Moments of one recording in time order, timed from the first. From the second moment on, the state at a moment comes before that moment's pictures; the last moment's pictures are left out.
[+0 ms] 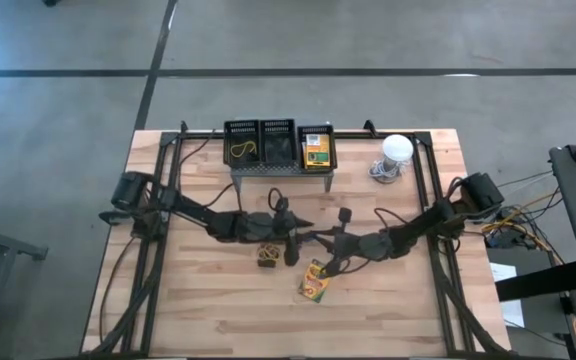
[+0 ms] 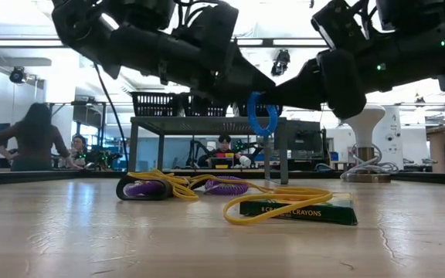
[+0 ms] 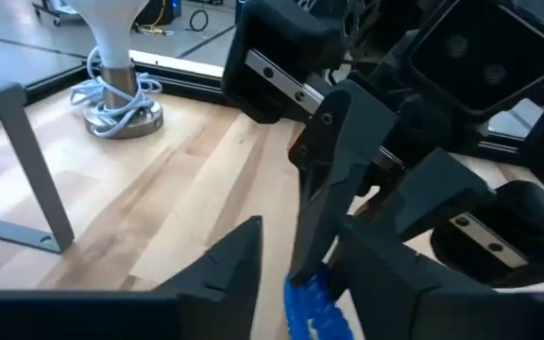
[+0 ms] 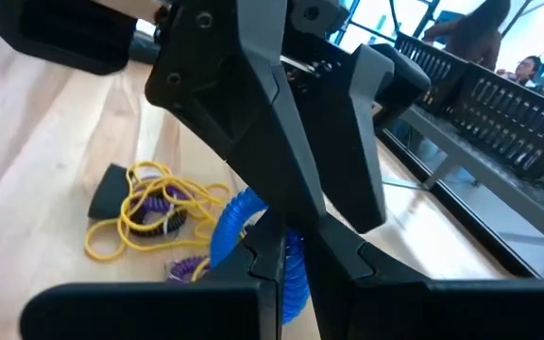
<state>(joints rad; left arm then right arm) -0.14 1.85 0.85 0.71 -0.26 -0.22 0.36 1.72 0.52 0.99 0.66 -0.19</state>
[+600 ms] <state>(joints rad) -0.15 1.85 0.85 0.68 -0.27 -0.21 0.36 1.72 0.52 0.96 0.64 -0.19</state>
